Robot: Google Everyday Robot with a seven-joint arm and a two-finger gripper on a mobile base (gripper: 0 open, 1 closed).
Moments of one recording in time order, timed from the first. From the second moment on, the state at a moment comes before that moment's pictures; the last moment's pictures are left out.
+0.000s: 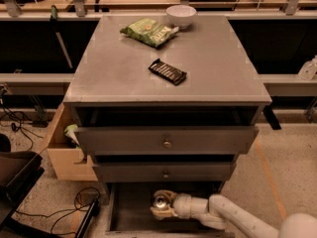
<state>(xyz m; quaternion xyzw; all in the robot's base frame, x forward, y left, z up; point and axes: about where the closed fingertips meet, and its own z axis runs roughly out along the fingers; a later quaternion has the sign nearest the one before) 0.506 0.005 0.305 -0.45 0.58 0.43 0.52</state>
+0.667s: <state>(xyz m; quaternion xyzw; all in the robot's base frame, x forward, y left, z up) 0.456 -0.064 0.447 -0.39 0.61 0.46 0.52</state>
